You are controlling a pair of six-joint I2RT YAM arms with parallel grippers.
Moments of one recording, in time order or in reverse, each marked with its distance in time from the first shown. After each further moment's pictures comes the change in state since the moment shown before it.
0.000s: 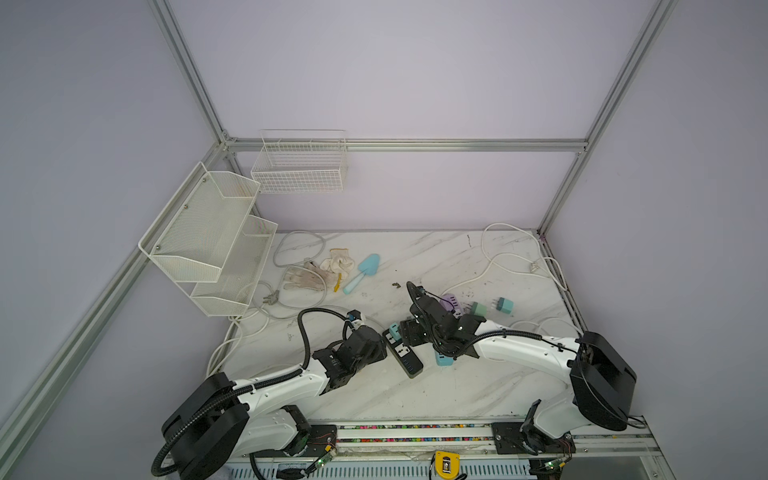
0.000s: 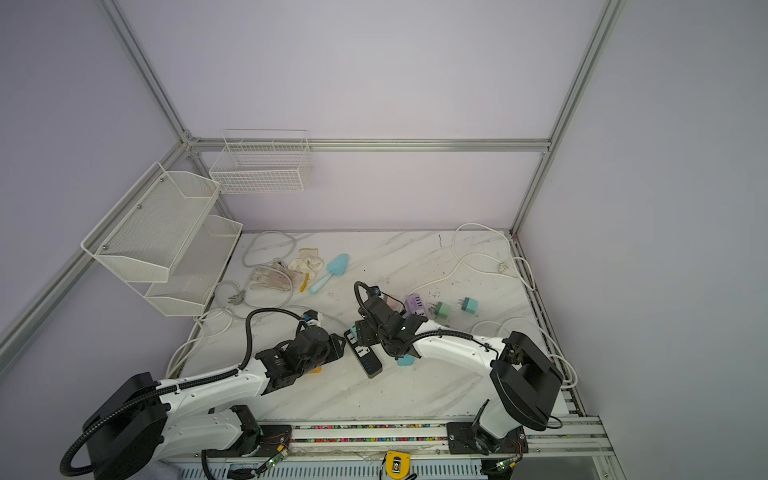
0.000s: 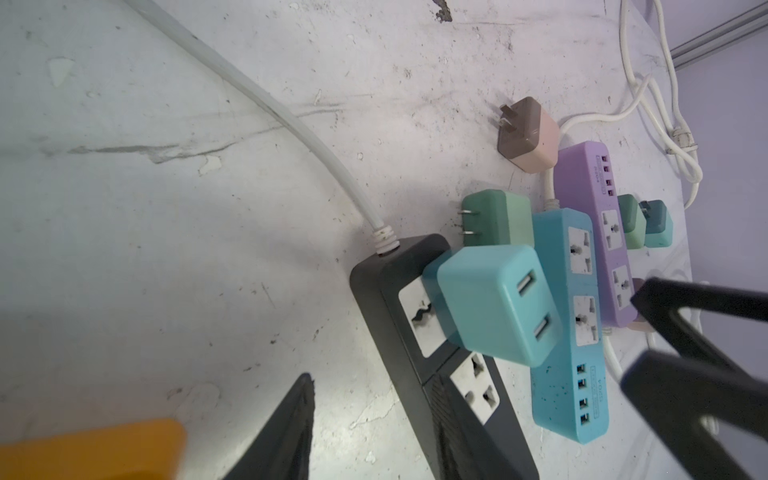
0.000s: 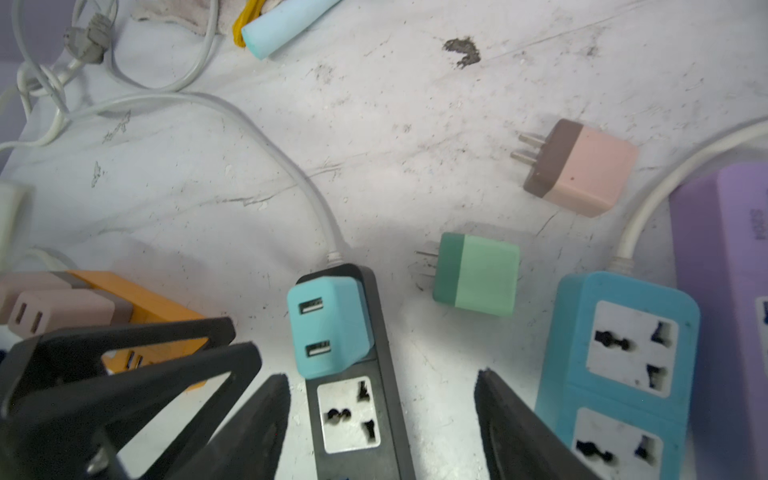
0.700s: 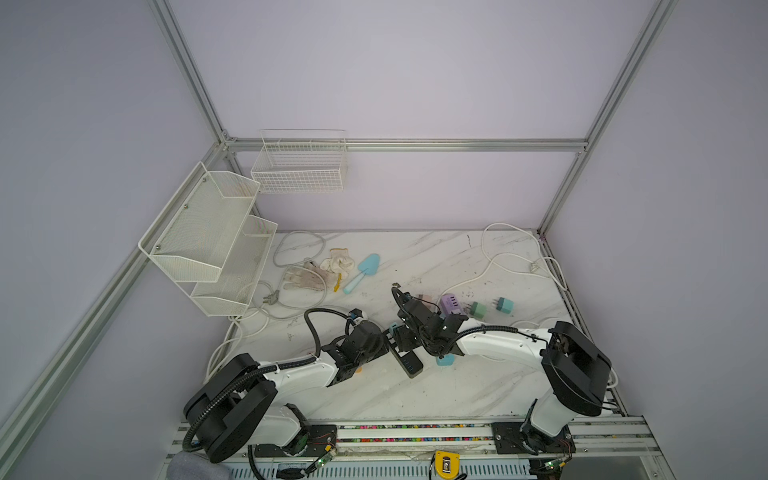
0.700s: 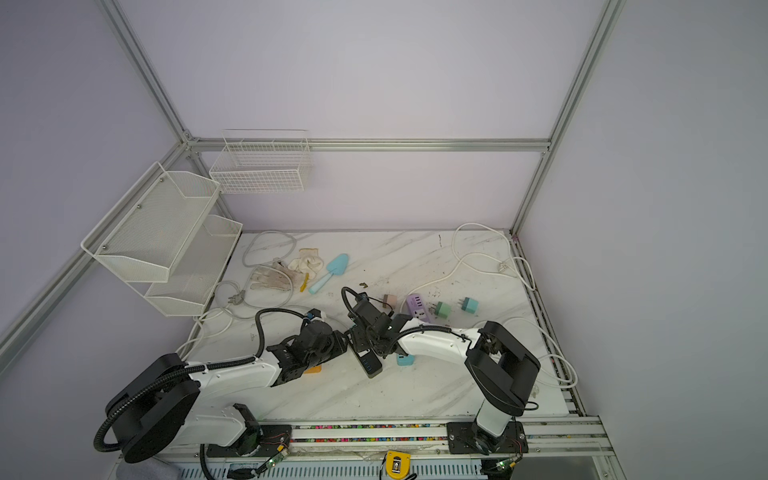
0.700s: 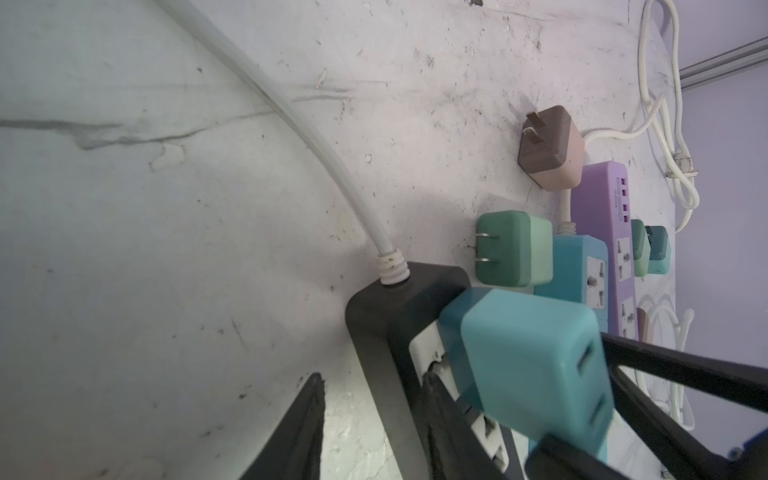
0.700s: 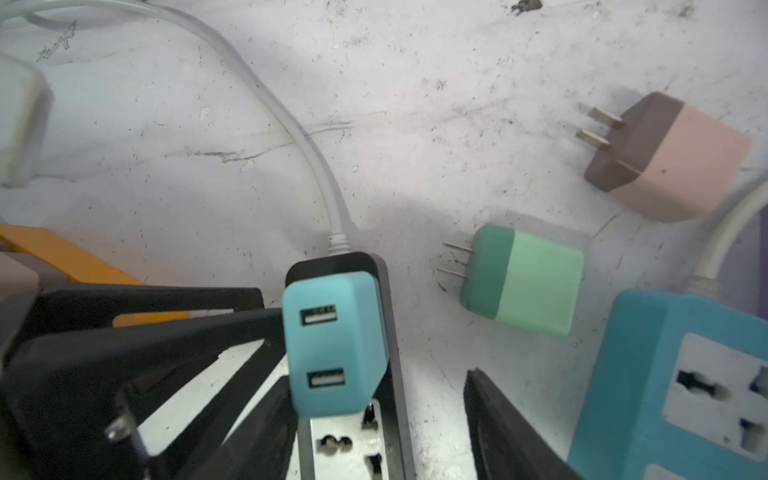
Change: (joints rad) left arm 0.057 0.147 0.005 0.140 0.085 -0.049; right arm 0.018 0.143 0.057 0.003 -0.016 -0.071
